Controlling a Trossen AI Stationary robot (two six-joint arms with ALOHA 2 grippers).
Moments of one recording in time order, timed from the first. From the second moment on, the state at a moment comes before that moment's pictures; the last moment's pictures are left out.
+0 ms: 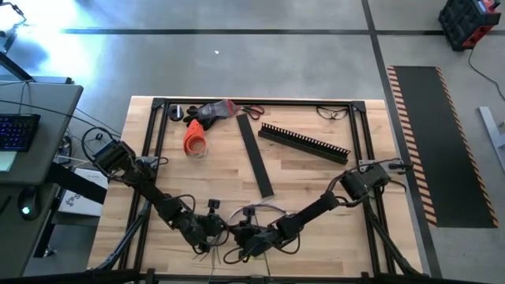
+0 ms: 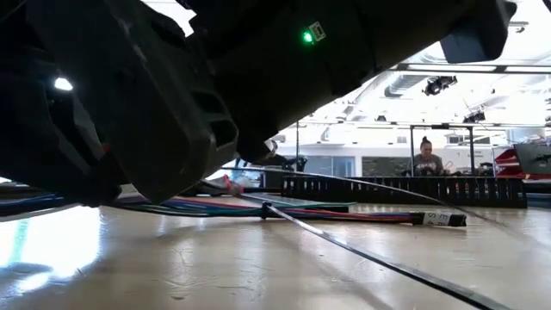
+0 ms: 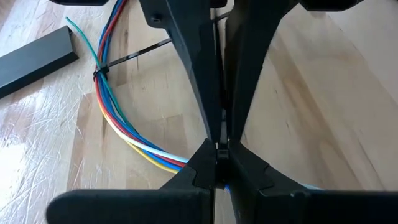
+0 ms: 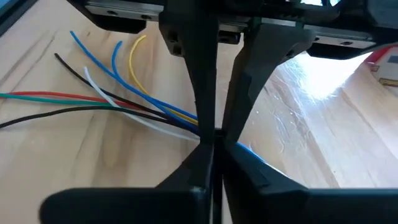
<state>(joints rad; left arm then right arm) -0.73 1.75 0.68 0.27 -0.52 -0.27 0.53 2.37 1.54 0.23 0.62 0.12</state>
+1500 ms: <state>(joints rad) -0.77 1.57 0.70 0.06 -0.55 -0.31 0.62 2.26 1.54 -0.15 0.70 0.47</state>
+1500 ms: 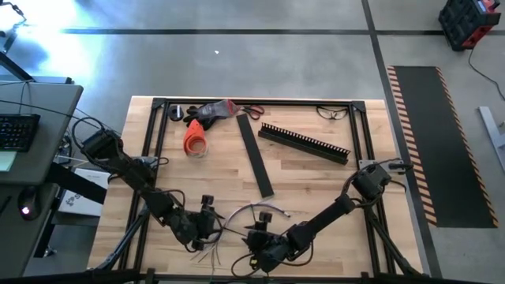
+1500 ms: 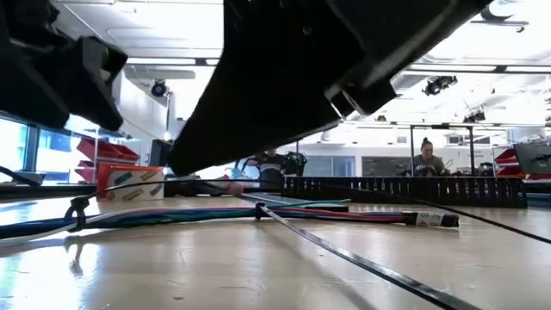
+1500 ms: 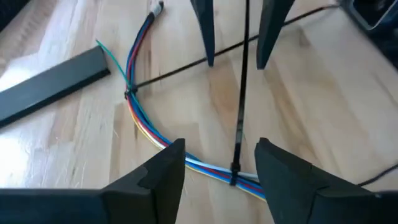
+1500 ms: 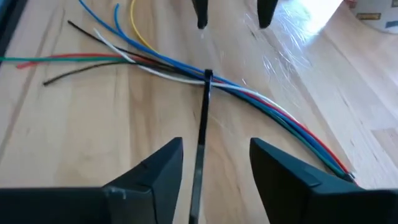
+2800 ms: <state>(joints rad) -0.79 1.76 0.68 0.24 -0.57 -0.29 0.50 2.34 1.54 0.14 0.48 0.34</state>
